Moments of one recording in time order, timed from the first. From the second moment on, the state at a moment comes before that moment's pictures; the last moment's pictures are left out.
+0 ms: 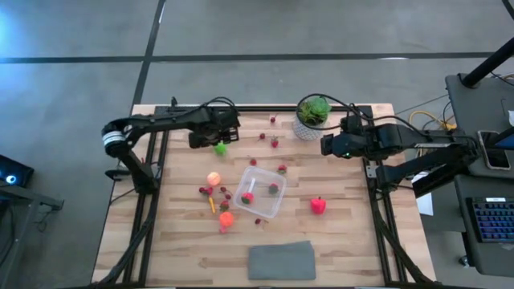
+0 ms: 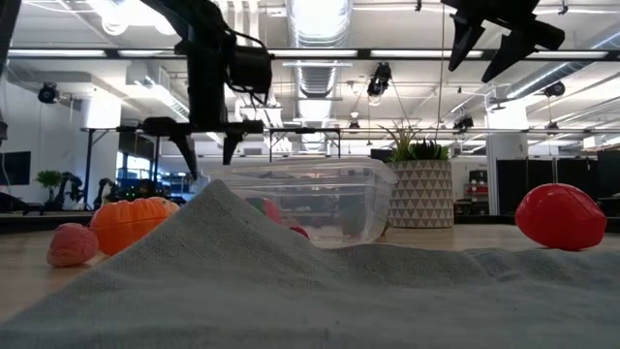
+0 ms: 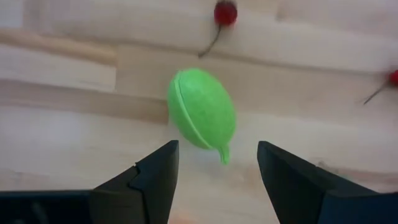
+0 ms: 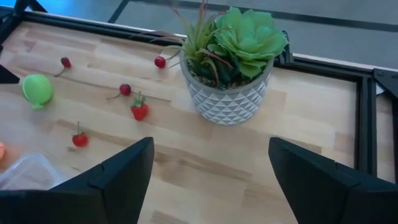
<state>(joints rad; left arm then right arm) 0.43 1.63 1.23 -0.99 -0.18 -1.28 0.03 1.09 1.17 -1.21 0.68 1.15</state>
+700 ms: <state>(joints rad) 0.43 1.53 1.13 -0.95 -0.22 -1.29 0.03 1.09 1.17 -1.22 0.71 1.15</state>
